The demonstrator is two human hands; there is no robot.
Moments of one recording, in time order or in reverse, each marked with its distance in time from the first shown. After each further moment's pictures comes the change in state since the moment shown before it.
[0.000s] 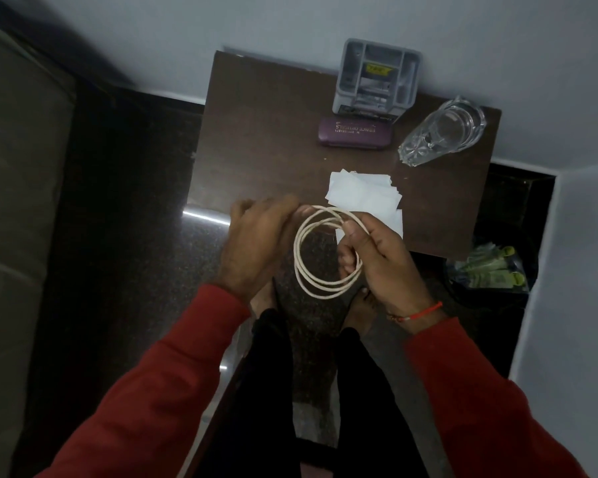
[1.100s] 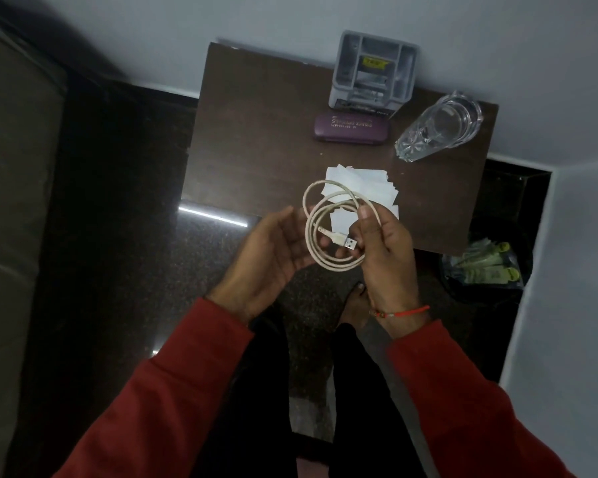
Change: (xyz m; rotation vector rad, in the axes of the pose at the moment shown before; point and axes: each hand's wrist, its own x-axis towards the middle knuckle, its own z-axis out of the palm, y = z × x) left_hand -0.016 0.027 0.008 -1.563 -0.277 -0.732; right_hand -0.005 -0.018 0.015 0.088 0.353 -0.019
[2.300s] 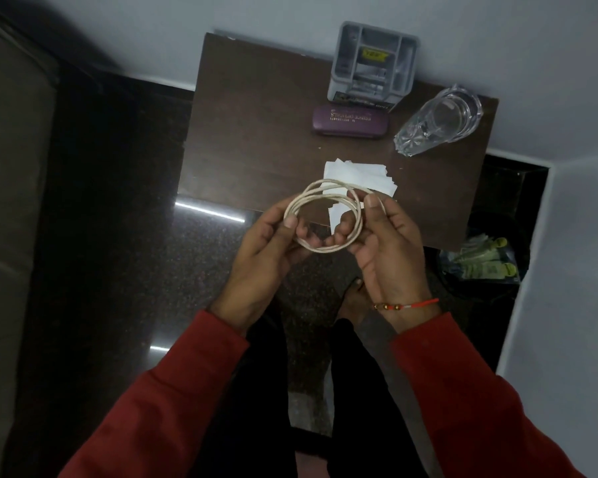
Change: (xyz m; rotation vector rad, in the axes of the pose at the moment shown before) left_hand -0.014 -0.010 0.001 0.195 0.050 0.284; right_hand 0.005 -0.002 -0.003 0.374 -0.074 0.154
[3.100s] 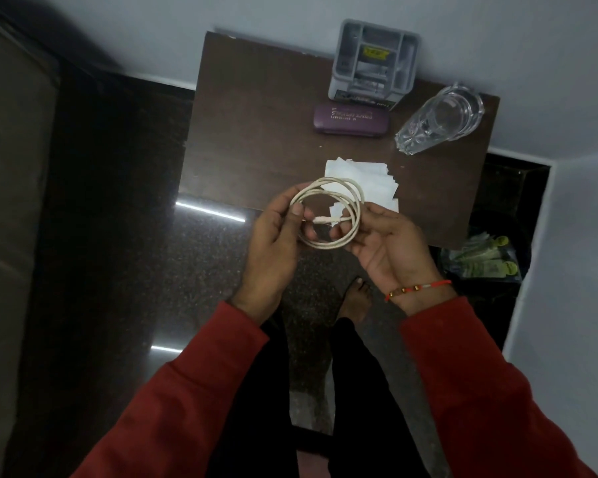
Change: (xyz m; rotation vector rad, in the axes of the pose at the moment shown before) left_hand 0.008 0.004 0.021 0.209 0.185 0.070; right_hand 0.017 -0.003 -0.014 0.063 -0.060 0.280
